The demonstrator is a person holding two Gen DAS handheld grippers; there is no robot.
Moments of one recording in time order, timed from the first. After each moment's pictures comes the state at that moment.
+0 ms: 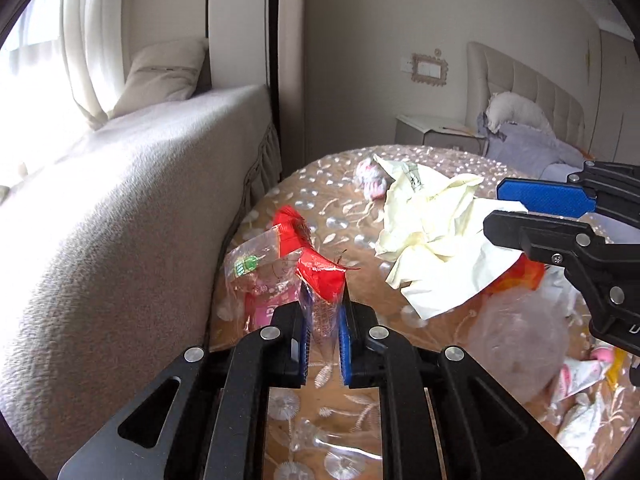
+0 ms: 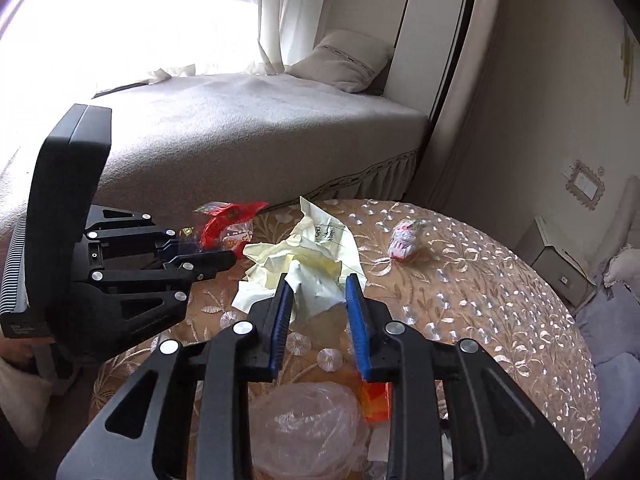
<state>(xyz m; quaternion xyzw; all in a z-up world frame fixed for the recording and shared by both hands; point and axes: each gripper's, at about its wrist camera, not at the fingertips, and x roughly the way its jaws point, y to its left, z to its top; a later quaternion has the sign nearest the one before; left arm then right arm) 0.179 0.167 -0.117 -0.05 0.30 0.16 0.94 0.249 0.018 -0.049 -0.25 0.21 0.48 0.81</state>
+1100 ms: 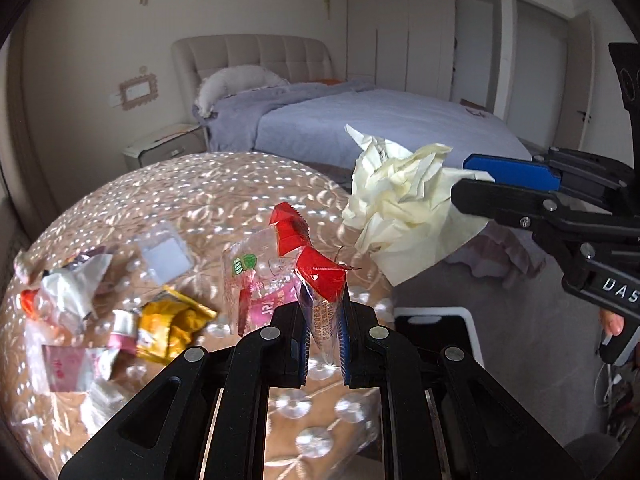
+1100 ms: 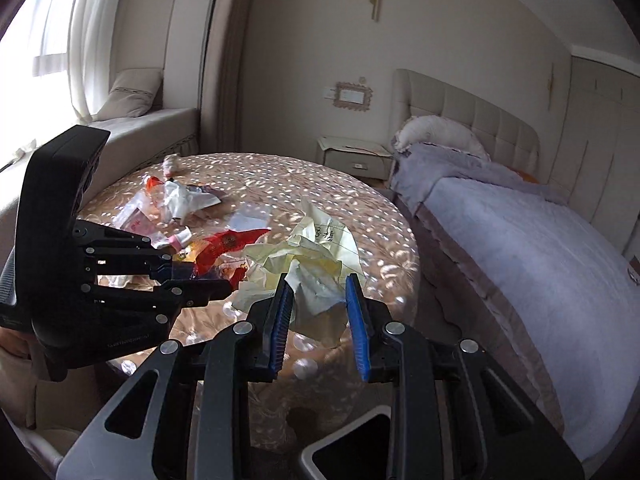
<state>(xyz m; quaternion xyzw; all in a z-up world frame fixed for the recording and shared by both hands) 0.114 -0.218 -0.113 0.10 0.31 -0.27 0.91 0.096 -0.364 -0.043 -0.09 0.25 0.14 0.95</state>
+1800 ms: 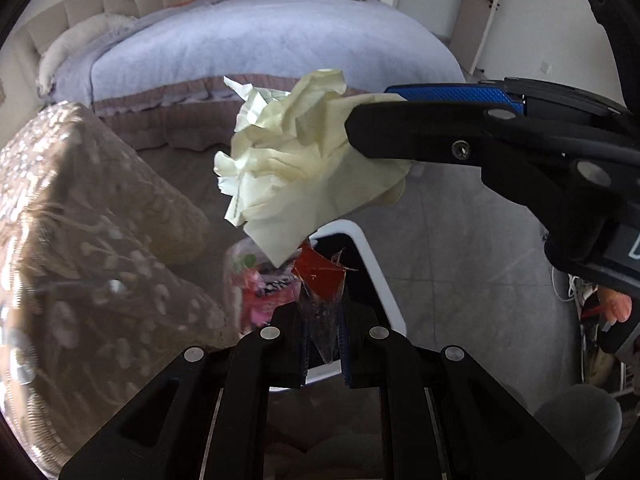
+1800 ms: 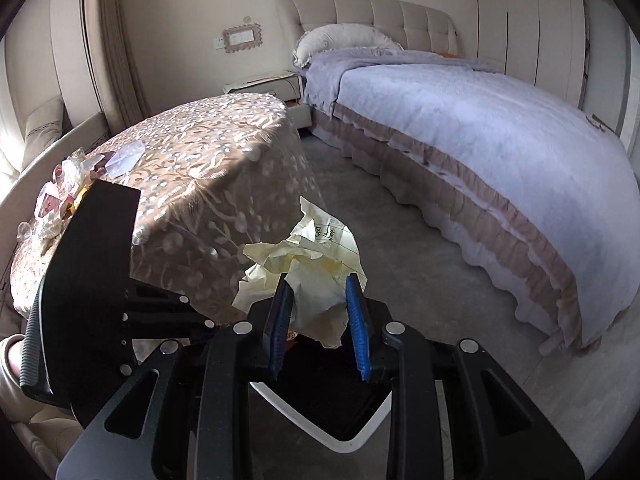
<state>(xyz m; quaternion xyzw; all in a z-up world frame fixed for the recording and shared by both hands) 0.102 -0.414 -0.249 0.21 0.44 -0.44 0.76 0.081 -0.514 -0.164 0.05 0.37 0.03 0.93</state>
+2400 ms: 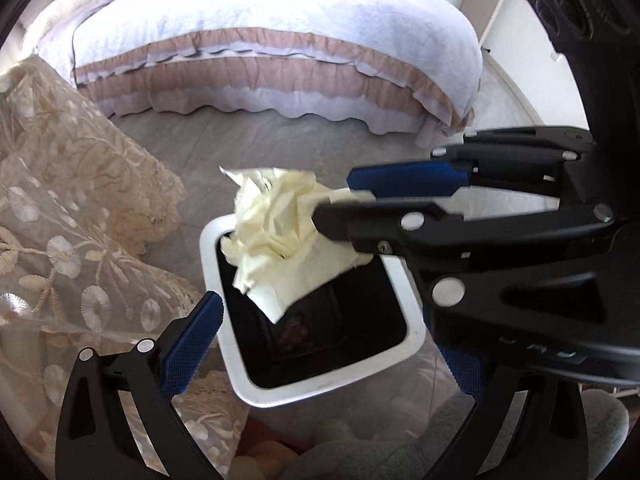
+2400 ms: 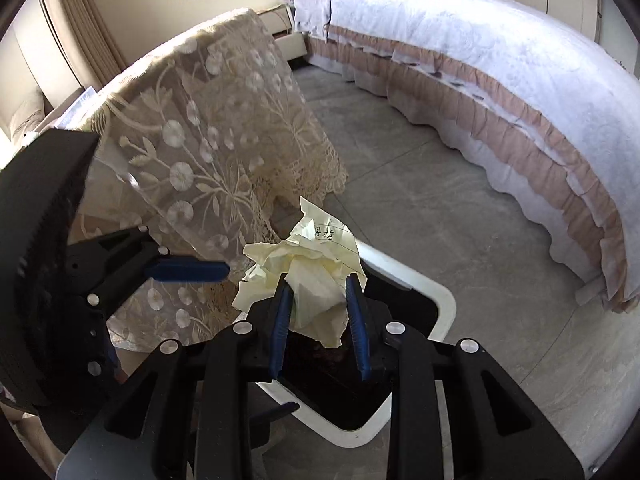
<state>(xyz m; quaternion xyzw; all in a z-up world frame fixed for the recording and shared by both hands) 0.143 -0.449 -0.315 0.21 0.49 -0.43 0.73 0.126 -0.535 -0.259 0.09 0.48 0.05 0.87</state>
